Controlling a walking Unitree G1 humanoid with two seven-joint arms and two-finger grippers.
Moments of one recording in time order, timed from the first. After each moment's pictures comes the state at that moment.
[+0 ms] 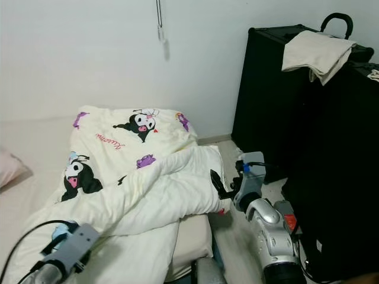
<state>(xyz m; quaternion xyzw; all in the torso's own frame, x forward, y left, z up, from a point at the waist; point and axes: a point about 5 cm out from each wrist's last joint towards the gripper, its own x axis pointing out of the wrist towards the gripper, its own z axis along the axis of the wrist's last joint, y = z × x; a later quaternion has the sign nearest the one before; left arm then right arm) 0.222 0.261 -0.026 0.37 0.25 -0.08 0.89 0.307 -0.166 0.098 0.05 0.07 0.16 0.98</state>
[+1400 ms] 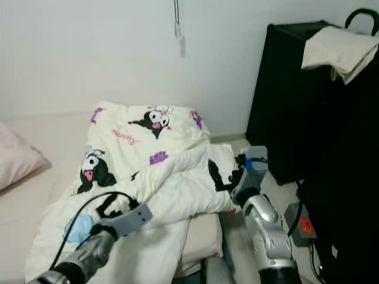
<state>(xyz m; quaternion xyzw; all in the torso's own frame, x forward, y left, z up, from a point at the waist) 0.285 0.179 -0.003 0.52 0.12 -0.06 0.84 0.296 -0.148 0.113 0.08 0.03 0.16 0.98</state>
